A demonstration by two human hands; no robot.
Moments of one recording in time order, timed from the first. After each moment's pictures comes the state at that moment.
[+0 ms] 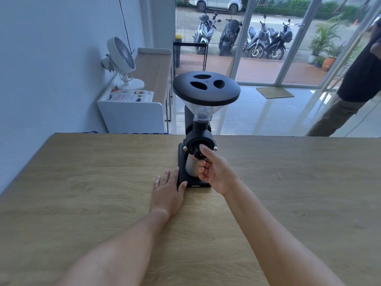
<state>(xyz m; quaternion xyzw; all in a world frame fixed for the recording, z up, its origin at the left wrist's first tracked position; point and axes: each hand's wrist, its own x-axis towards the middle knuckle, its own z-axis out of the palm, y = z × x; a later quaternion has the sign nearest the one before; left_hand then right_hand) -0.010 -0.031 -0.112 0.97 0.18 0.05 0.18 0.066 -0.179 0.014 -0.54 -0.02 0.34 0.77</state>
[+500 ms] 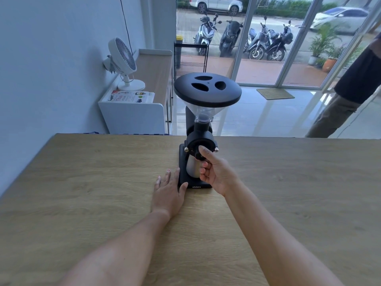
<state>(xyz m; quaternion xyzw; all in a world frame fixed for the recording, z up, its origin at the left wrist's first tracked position) -0.010 -0.031 -0.111 0.97 0.18 0.05 0.18 0.068 -0.177 0.013 -0.55 -0.01 0.34 0.77</state>
